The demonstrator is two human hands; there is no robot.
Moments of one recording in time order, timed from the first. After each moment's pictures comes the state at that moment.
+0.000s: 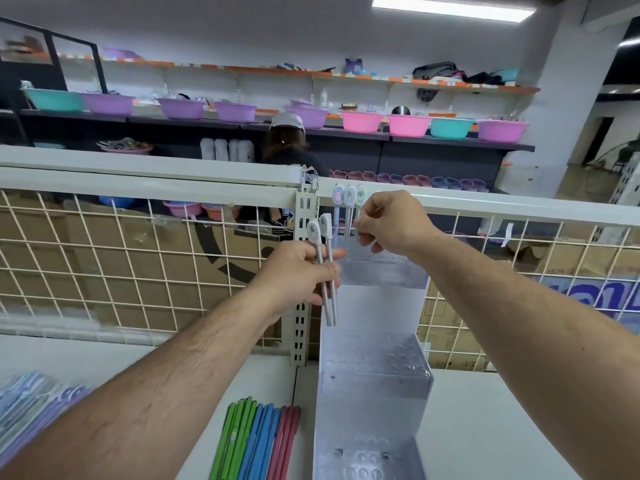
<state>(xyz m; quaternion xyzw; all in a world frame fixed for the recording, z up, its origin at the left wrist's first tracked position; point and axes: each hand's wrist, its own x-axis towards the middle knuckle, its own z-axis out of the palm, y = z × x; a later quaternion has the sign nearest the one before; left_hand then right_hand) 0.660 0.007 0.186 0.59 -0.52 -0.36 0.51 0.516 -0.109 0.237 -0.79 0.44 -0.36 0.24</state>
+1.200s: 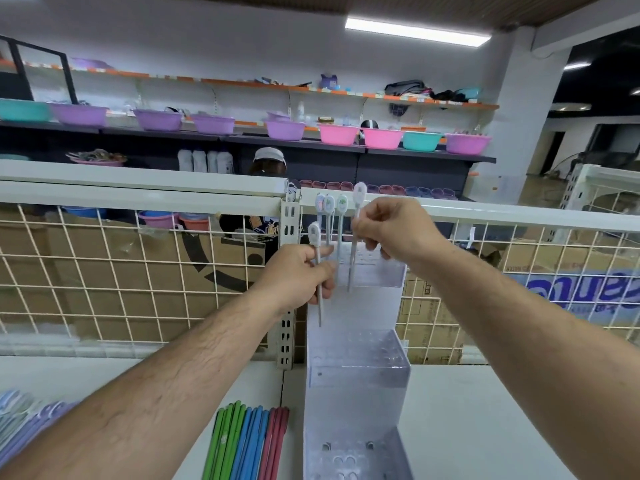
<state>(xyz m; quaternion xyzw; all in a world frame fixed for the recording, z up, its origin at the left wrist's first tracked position) 0.644 0.013 0.191 0.58 -0.55 -0.34 0.50 0.480 -0.050 0.254 -0.75 0.41 -0.40 0.32</state>
